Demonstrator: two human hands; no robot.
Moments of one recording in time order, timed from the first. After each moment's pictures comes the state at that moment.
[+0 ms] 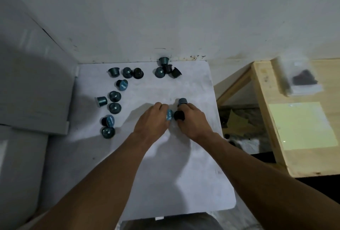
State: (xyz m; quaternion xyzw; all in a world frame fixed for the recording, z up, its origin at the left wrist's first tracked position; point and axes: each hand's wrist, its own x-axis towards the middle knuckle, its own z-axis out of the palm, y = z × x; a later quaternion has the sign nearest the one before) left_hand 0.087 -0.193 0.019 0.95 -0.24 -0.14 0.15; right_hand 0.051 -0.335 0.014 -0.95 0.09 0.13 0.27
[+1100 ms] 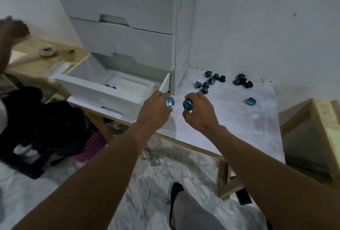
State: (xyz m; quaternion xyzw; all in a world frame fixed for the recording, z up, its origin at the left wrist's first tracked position) left_hand -0.169 0.072 0.158 0.97 -0.01 0.06 0.23; right_hand -0.139 -0.085 0.131 -0.94 -0.15 -0.08 0.29
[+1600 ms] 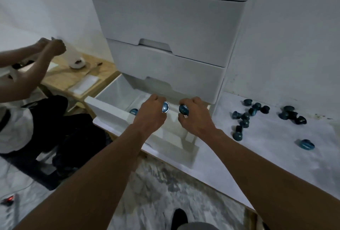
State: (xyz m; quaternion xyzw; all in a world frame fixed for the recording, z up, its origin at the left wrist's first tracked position) left_hand -0.062 0.227 0.168 0.98 0.06 0.07 0.17; right_hand -0.022 0.074 0.143 -0.92 -0.23 -0.03 0.32
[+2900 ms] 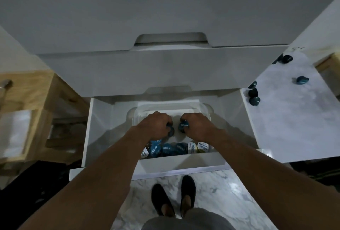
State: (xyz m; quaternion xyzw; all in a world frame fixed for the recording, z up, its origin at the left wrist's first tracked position) left_hand 0.107 0.373 0.060 0.91 -0.27 -0.30 0.15; right_hand 0.051 0.212 0.062 -0.94 0.06 0.21 0.25
